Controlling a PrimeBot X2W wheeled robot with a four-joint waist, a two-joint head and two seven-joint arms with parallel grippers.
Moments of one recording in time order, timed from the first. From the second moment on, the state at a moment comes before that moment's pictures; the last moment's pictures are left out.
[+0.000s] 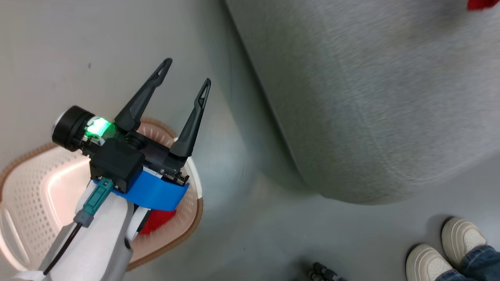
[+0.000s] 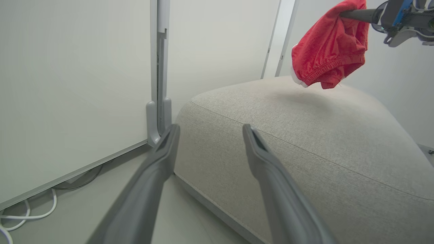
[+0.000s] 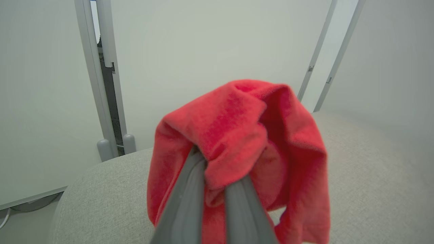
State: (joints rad) left arm -0.47 0.32 -0.43 0.03 -0.19 -0.13 -0.24; right arm -1.07 -0.31 -0.23 0.72 0.27 0.13 -0.19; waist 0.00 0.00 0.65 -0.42
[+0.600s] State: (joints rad) left arm -0.47 0.33 -0.45 -0.01 -0.18 -0.12 -0.25; right arm -1.17 -0.30 -0.33 0.96 0.17 0.13 -0.26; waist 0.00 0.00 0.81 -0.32
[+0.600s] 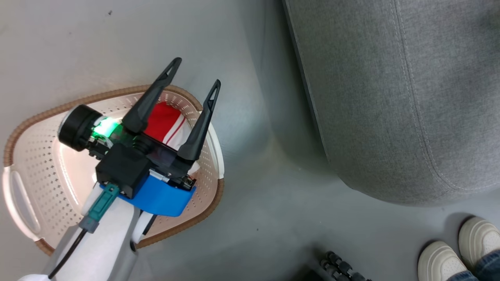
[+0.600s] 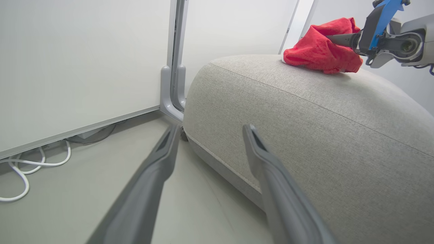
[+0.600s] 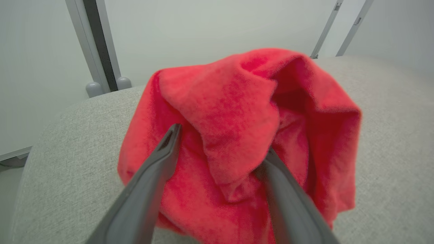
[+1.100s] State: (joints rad) left arm -0.42 0.16 -0.43 0.18 -0.28 -0.12 -0.26; right arm -0.94 -0.31 -0.30 0.97 0.12 0.13 -0.26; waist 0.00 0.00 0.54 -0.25
